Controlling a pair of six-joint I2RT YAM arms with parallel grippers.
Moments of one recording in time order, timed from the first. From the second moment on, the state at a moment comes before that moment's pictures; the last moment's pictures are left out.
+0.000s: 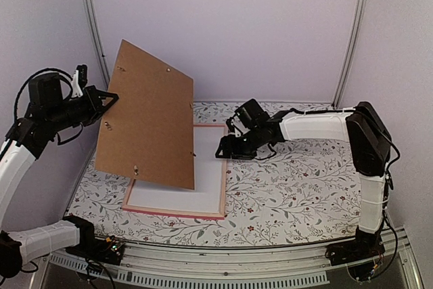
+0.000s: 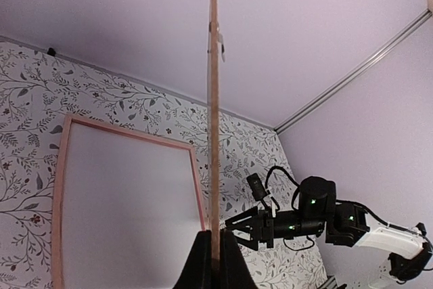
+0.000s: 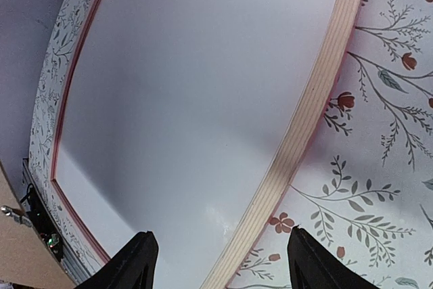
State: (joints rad) left arm -0.19 0.86 1.03 -0.44 0.33 -0.65; right arm 0.78 2.01 1.47 -0.36 -0.26 0.57
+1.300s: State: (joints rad) left arm -0.18 0.84 0.95 -0.39 0.40 -0.65; right arm 0.82 2.14 1.52 -0.44 -0.04 0.57
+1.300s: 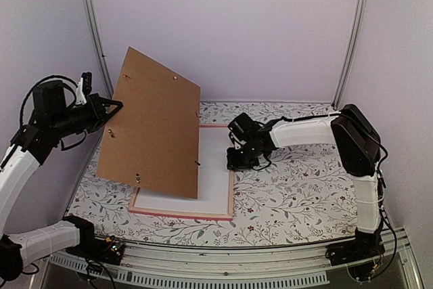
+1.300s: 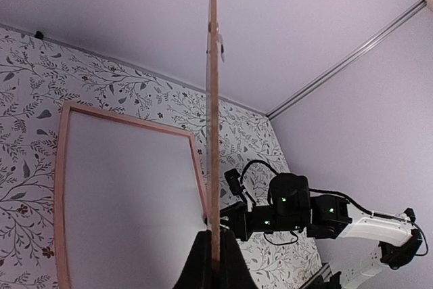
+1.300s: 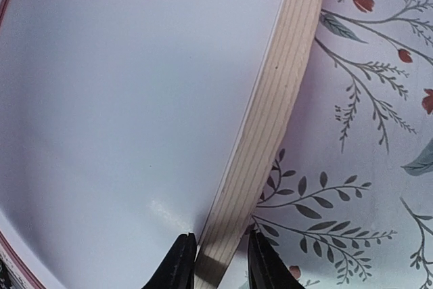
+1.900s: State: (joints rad) left arm -0.19 0.78 0.72 -0.16 0.49 -0.87; right arm 0.77 1.98 1.31 -0.45 0.01 0.62
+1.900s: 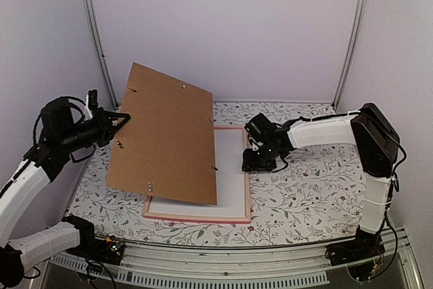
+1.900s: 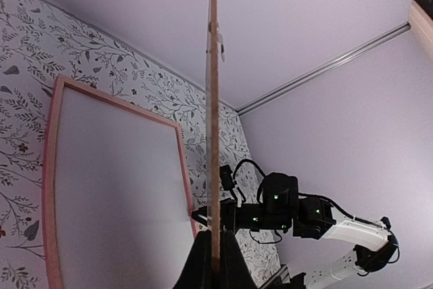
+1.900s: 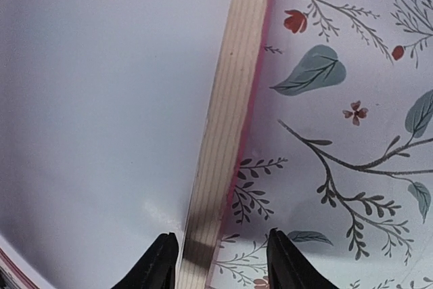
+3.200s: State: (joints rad) left arm -0.32 1.13 0.53 0.36 0.44 -1.06; right arm 0.66 1.71 1.16 -0.34 -0.28 0.54
